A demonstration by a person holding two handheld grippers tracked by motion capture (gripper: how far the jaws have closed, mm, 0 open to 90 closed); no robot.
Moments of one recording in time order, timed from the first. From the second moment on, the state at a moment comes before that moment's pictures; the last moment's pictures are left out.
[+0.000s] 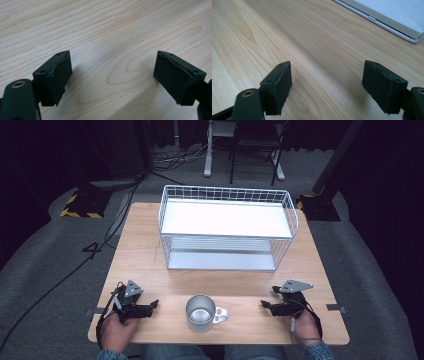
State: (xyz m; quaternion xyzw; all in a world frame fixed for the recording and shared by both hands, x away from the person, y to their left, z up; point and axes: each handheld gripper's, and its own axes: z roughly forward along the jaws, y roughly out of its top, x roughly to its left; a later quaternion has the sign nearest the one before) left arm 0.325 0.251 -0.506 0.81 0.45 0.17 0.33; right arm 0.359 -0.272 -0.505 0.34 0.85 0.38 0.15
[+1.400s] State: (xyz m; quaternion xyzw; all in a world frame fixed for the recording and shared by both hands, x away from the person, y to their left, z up) left arm 0.325 0.251 -0.505 0.81 0.46 0.17 0.33; right arm 0.321 -0.243 -0.447 0.27 0.83 0.46 0.12
